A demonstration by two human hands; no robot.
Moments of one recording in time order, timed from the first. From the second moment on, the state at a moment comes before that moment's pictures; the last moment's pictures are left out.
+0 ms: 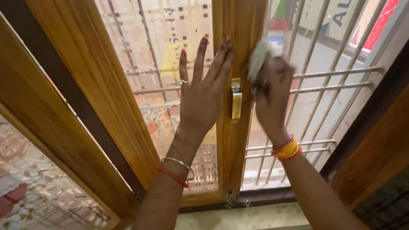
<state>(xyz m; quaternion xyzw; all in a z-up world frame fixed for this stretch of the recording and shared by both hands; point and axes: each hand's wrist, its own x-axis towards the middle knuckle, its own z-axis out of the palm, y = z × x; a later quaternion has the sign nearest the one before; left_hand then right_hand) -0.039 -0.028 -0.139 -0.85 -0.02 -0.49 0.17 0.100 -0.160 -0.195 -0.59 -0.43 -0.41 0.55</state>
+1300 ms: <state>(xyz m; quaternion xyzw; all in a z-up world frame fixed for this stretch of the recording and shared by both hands) -0.021 -0.029 -0.241 -0.85 -0.08 -0.48 0.20 0.063 -0.142 -0.319 -0.72 -0.34 -0.49 0.35</state>
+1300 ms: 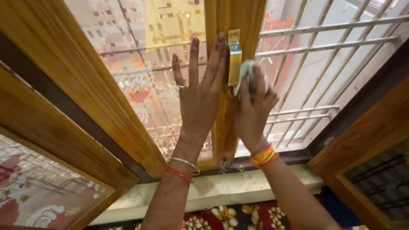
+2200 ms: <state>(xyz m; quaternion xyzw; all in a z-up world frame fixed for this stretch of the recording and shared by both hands) -0.021 -0.020 -0.240 -0.86 -0.07 -0.46 0.21 0.038 -0.131 -0.323 -0.75 -0.27 -0.44 0.41</state>
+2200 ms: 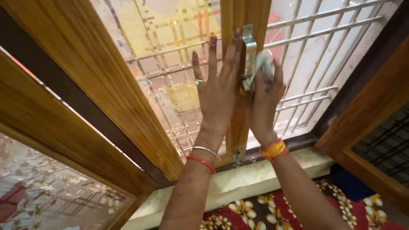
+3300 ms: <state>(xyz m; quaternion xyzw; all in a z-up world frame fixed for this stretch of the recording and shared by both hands) -0.012 -0.032 -0.242 -0.84 -0.15 -0.43 0.28 0.070 -0.170 -0.313 -0.75 -0.42 -0.40 0.31</state>
